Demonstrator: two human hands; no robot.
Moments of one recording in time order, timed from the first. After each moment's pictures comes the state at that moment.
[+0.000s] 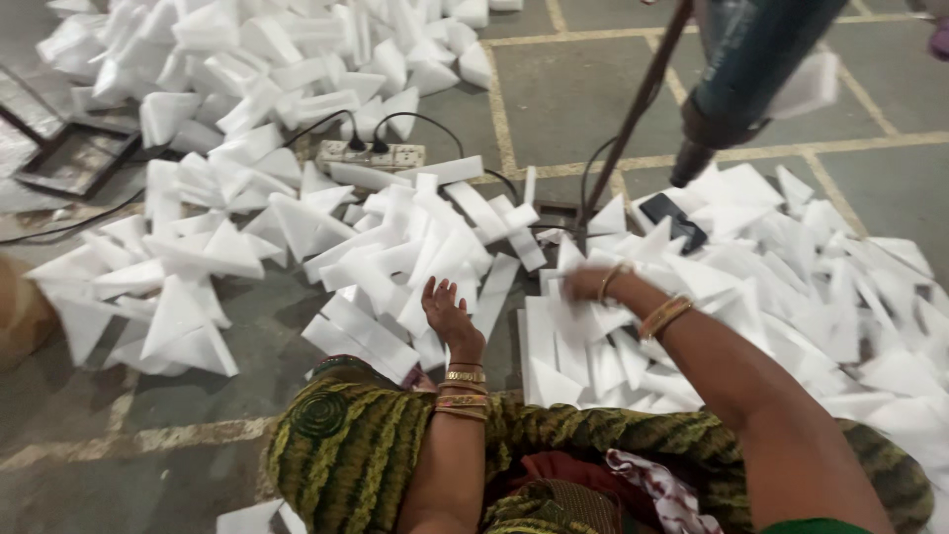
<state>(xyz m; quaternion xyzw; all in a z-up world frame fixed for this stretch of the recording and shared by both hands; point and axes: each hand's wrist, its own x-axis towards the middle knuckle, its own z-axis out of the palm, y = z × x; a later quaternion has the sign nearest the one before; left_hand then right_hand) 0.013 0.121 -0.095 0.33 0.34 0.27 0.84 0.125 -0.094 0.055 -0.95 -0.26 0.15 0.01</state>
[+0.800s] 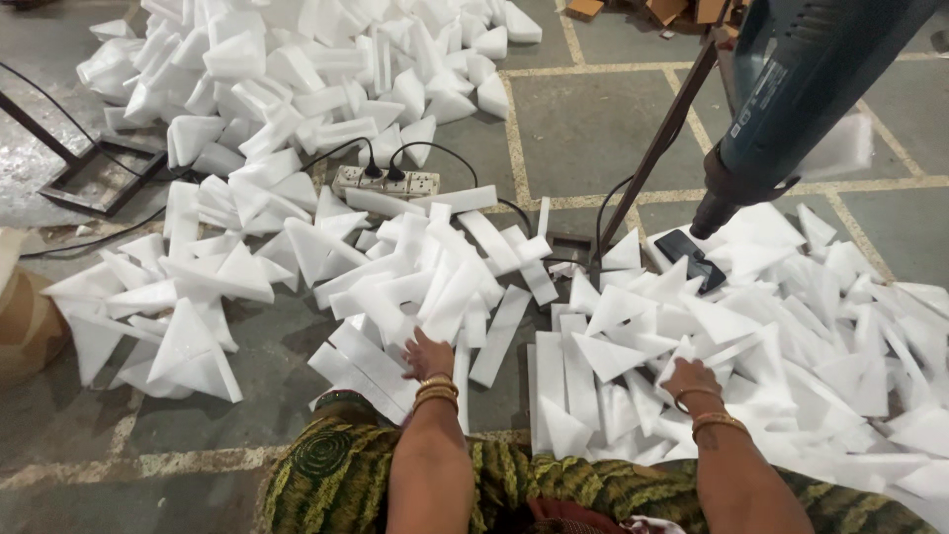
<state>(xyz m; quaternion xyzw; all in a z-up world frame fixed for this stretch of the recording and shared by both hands) 0.034 0.195 -0.178 0.81 0.49 -0.03 0.31 0.094 -0.262 -0.118 -0.97 0.08 0.24 -0.01</state>
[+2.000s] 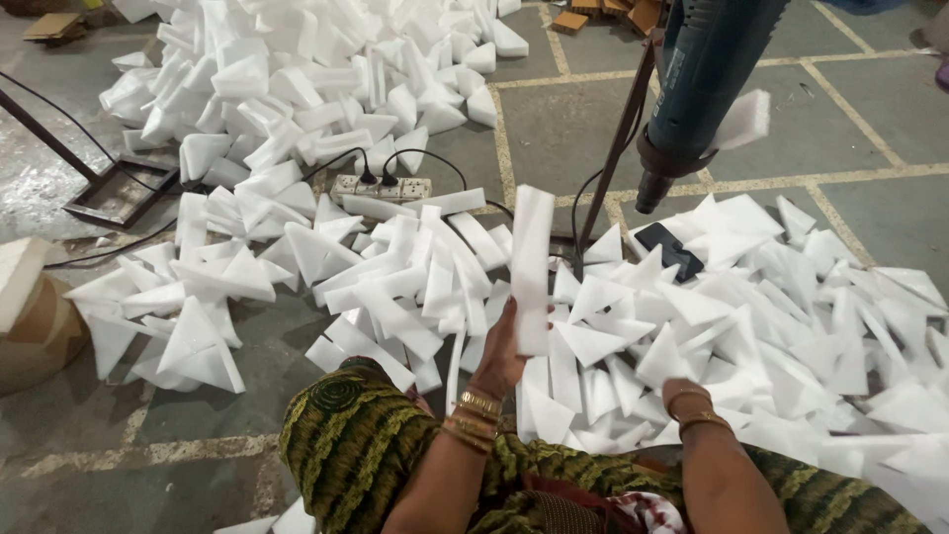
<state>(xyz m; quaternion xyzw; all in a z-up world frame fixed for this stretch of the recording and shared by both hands) -0.007 0.043 -0.020 0.38 0.08 -0.09 0.92 0.062 -0.310 -0.161 -0.95 0.00 0.30 -0.06</state>
